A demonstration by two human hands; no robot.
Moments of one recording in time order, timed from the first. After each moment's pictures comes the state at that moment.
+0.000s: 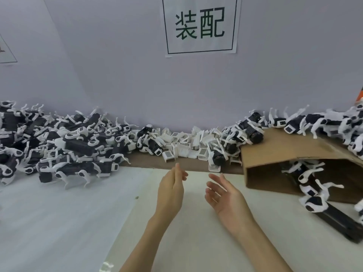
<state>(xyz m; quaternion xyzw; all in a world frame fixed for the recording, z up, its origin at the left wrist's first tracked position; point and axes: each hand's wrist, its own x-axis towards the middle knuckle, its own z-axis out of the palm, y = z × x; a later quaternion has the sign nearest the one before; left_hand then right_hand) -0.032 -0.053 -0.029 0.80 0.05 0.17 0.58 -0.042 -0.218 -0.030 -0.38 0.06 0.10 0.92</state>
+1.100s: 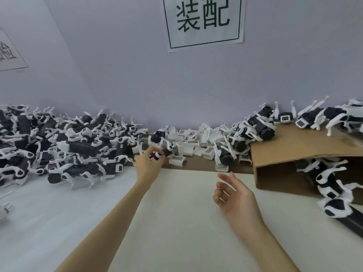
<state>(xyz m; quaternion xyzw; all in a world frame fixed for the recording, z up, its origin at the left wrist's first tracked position) 0.051 0.030 -0.006 0.83 0.12 0.24 0.49 -0.031 -0.224 -0.033 -0.36 0.06 0.11 0.93</state>
